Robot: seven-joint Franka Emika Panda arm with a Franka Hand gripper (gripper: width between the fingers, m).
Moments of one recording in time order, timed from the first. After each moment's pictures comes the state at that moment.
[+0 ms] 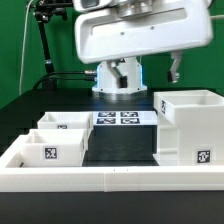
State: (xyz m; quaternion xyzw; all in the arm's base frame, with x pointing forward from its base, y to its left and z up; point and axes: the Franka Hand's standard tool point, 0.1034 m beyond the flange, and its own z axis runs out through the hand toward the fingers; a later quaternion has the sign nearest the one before) arm 0.591 -0.005 0.139 -0.99 0.10 -0.03 0.07
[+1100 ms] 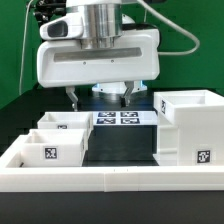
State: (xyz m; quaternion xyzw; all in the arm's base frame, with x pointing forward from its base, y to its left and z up) arm 0.539 -0.063 0.088 -1.00 -0.03 -0.01 0.02
